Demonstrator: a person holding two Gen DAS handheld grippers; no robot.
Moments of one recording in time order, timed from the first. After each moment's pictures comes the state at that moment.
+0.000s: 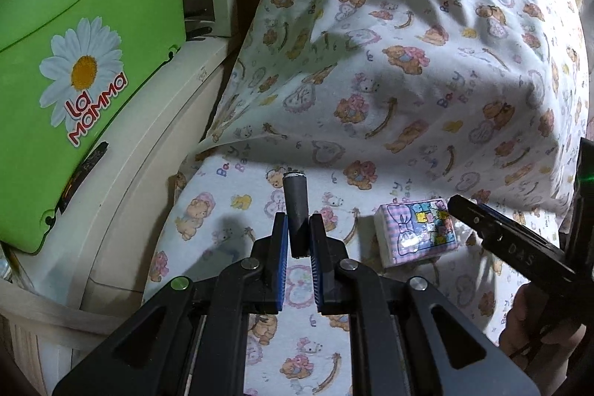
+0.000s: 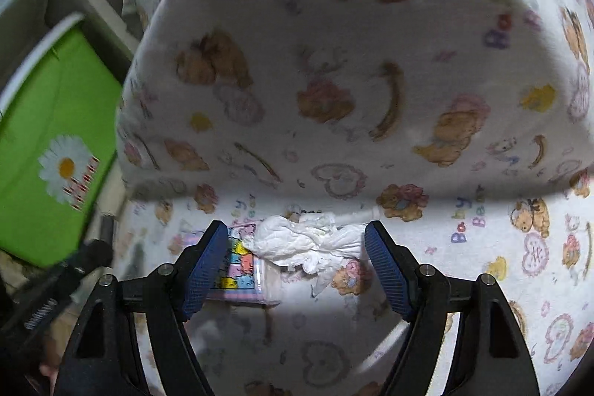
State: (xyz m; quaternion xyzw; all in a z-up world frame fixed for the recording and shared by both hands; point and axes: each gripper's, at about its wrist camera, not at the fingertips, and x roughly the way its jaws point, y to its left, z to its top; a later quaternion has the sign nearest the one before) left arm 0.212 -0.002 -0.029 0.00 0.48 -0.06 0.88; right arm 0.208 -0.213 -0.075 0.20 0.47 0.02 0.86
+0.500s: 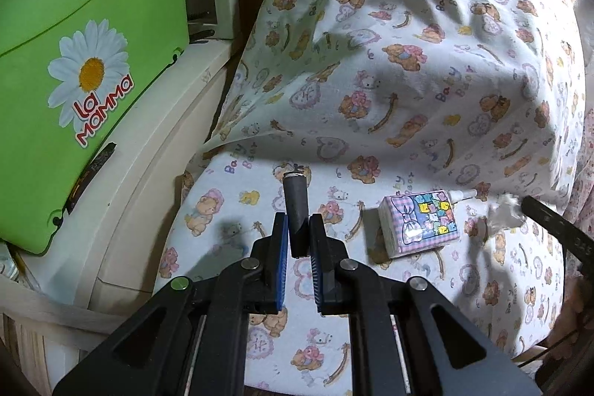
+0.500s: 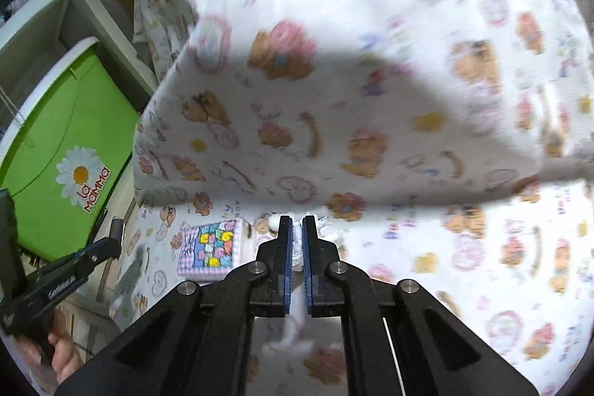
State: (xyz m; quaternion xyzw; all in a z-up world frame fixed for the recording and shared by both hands) left arm 0.202 0.003 -0.025 0.01 0.47 -0.07 0.88; right arm 0.157 -0.266 -0.037 0.20 0.43 0.02 0.88
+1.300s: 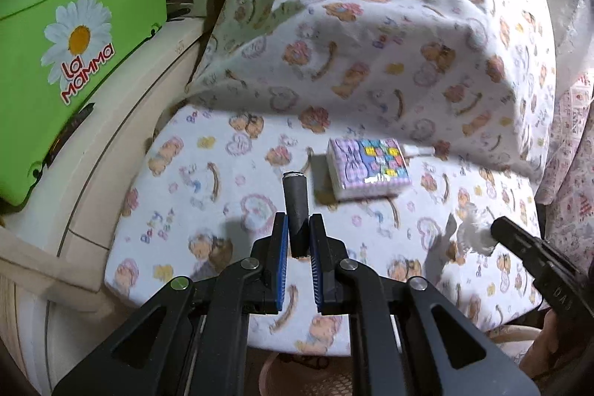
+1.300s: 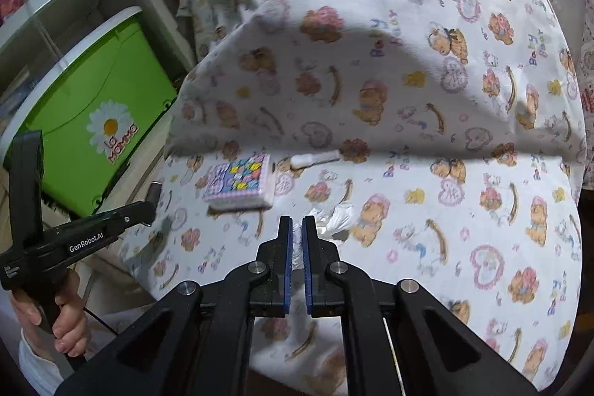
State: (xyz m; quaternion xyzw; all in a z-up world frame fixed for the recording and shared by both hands) left arm 0.150 -0.021 -0.032 -0.01 0.49 -0.10 0.87; right arm 0.085 -0.242 -0.026 0.17 0.43 0.06 0.88
